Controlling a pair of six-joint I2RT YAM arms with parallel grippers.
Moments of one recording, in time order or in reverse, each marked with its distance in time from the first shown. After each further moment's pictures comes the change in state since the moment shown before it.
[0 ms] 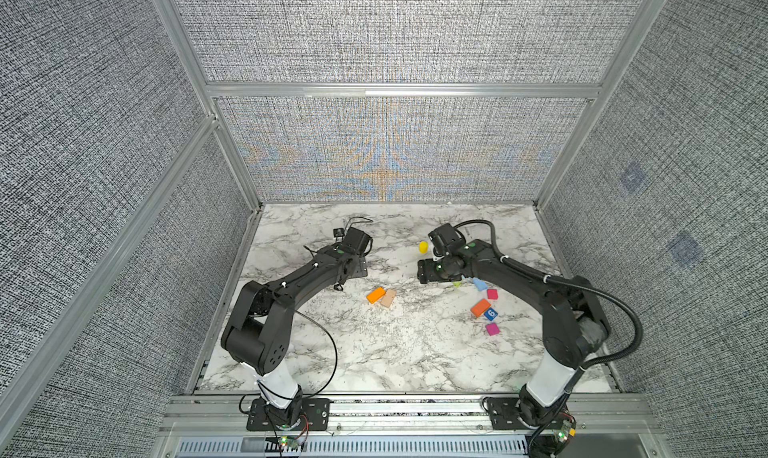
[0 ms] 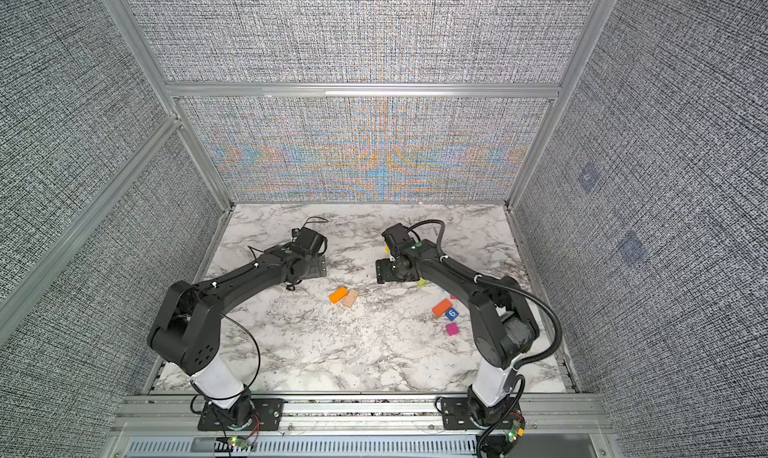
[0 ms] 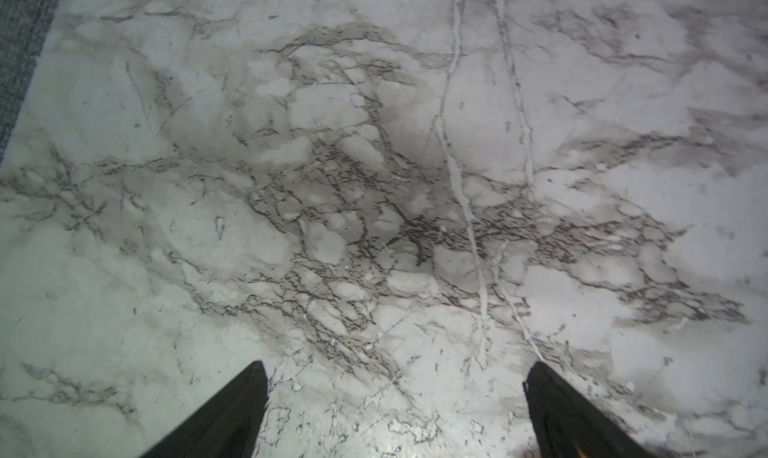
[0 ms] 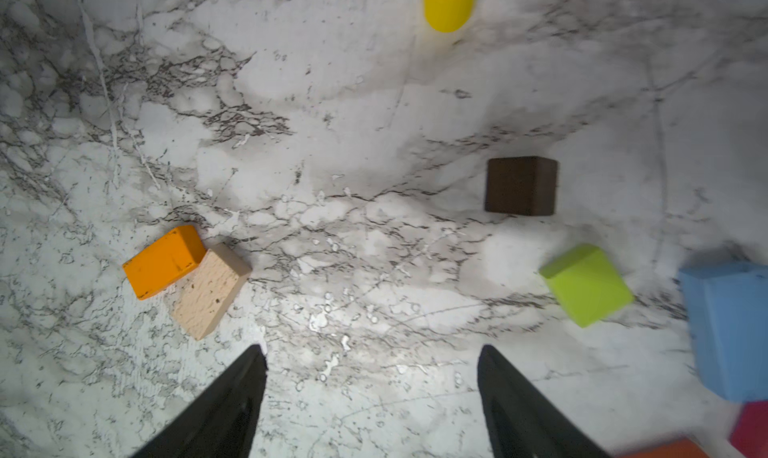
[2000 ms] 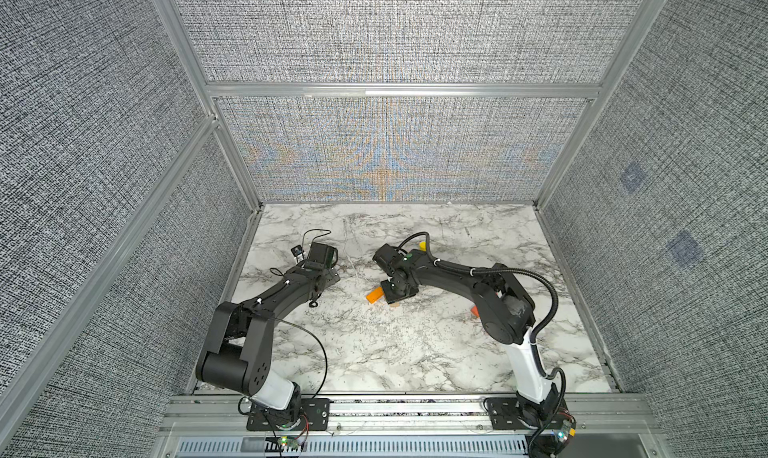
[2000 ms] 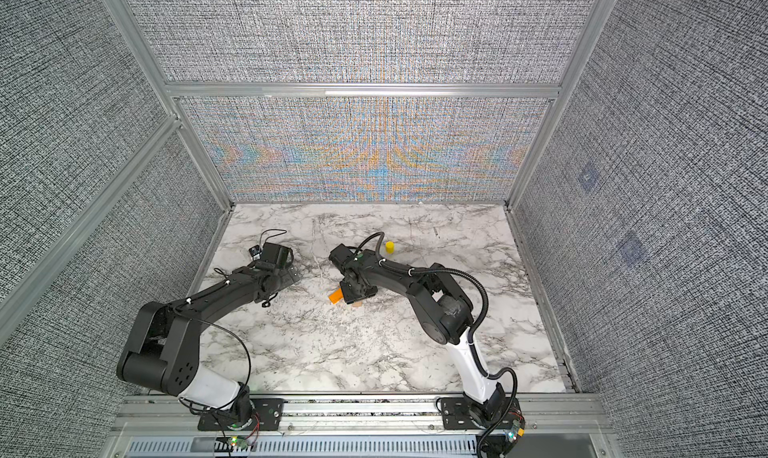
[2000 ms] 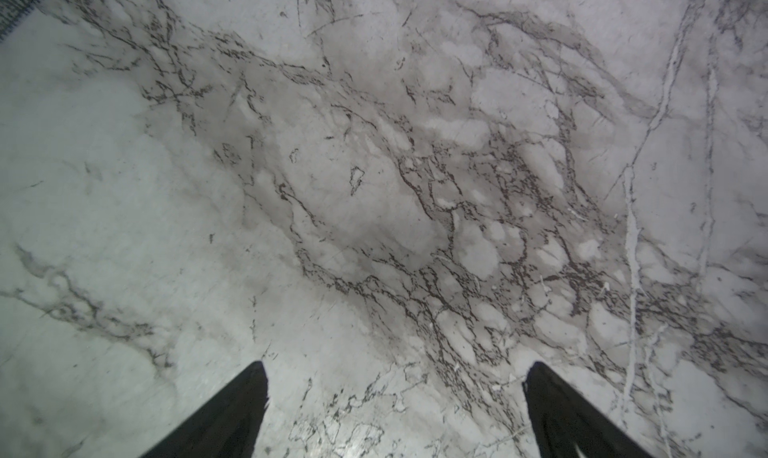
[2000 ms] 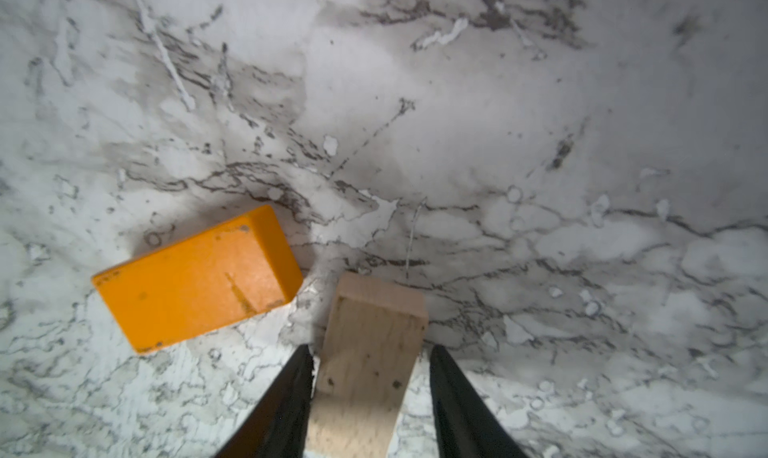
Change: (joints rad) left arm 0.187 -0.151 -0.272 0.180 0.049 -0.157; right arm 0.228 0.357 0.291 -0.142 0.064 0.028
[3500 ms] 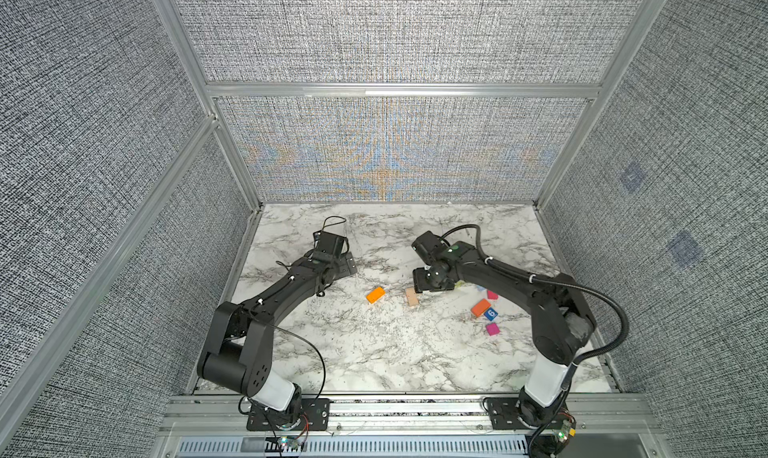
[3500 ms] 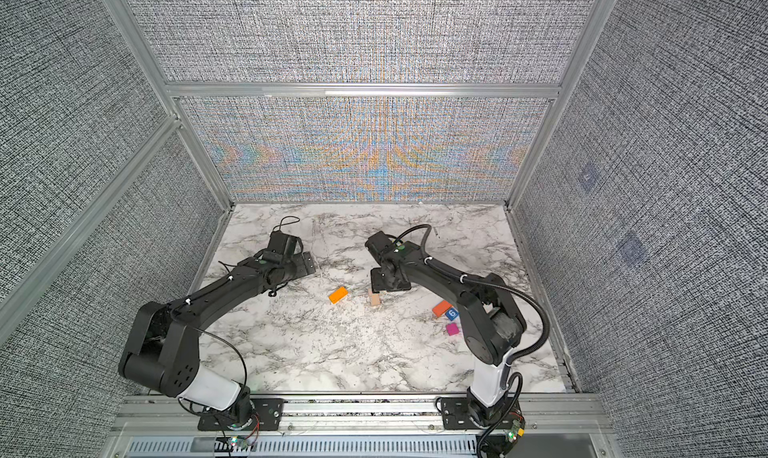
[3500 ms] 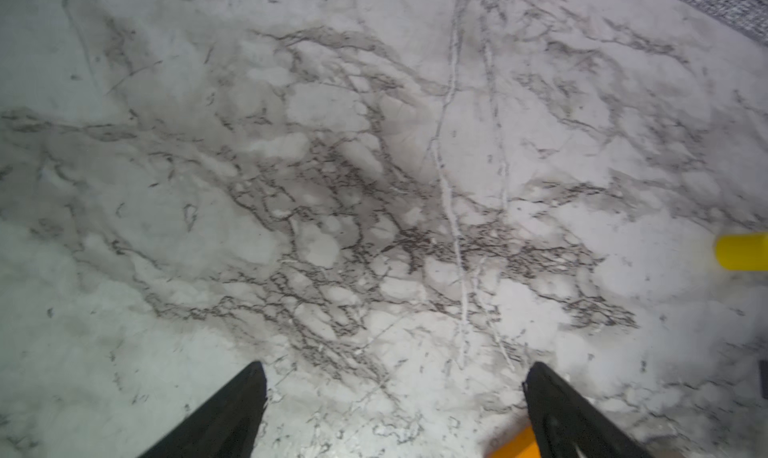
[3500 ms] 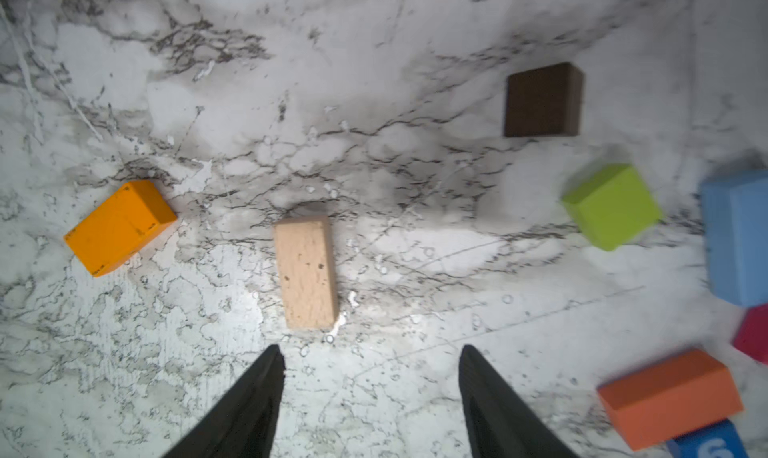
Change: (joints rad) left arm -0.105 0.020 0.176 -0.026 0.174 0.173; right arm -0.193 -0.399 -0.301 -0.016 0.031 0.076
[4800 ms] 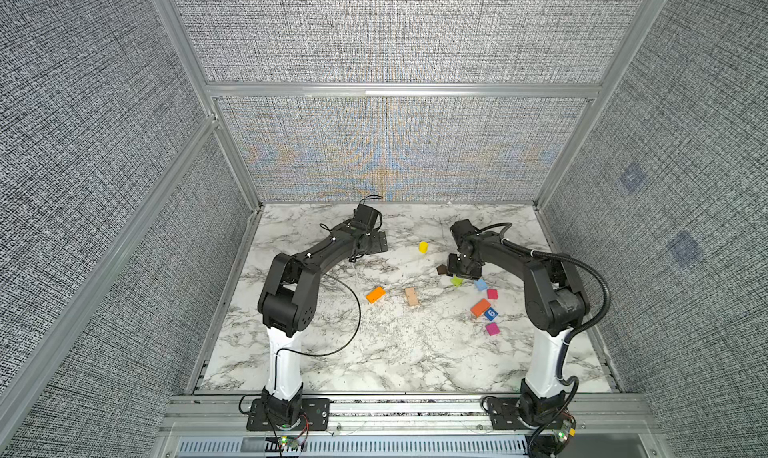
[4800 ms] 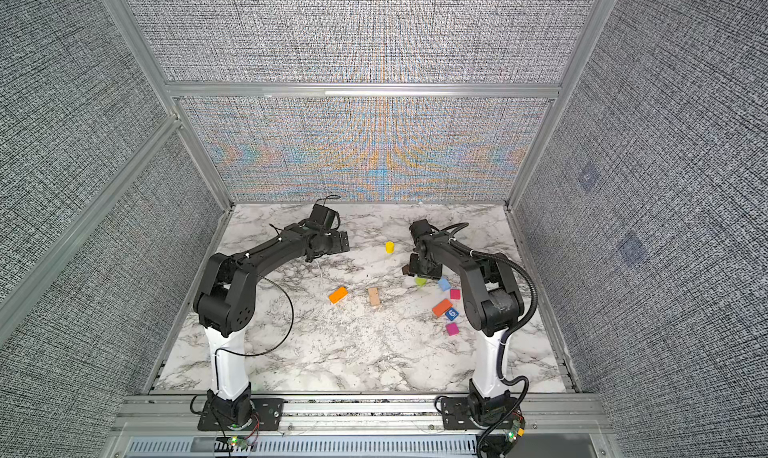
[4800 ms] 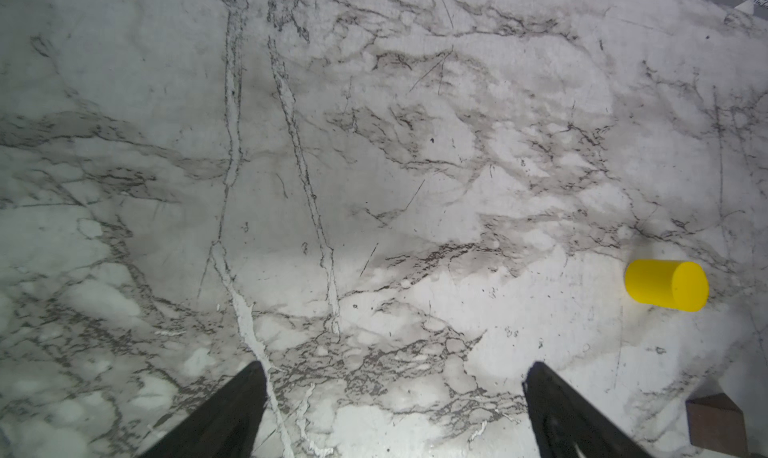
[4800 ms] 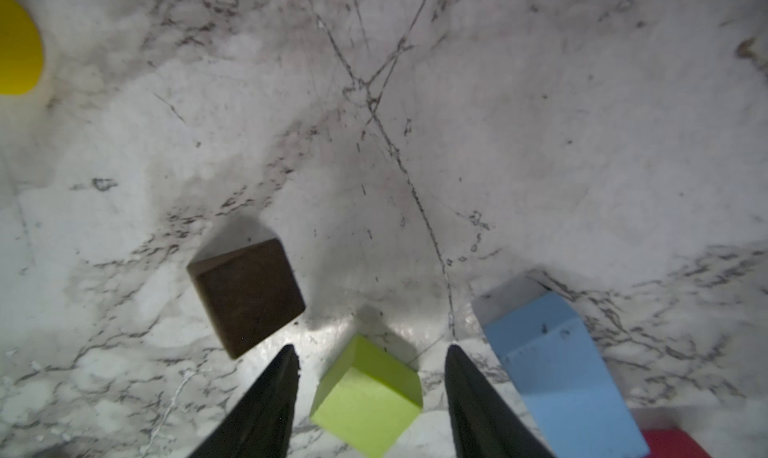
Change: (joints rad) left arm -0.073 0.478 0.504 -0.079 0.092 0.055; right arm -0.312 0.231 0.051 0.101 -0.020 -0.059
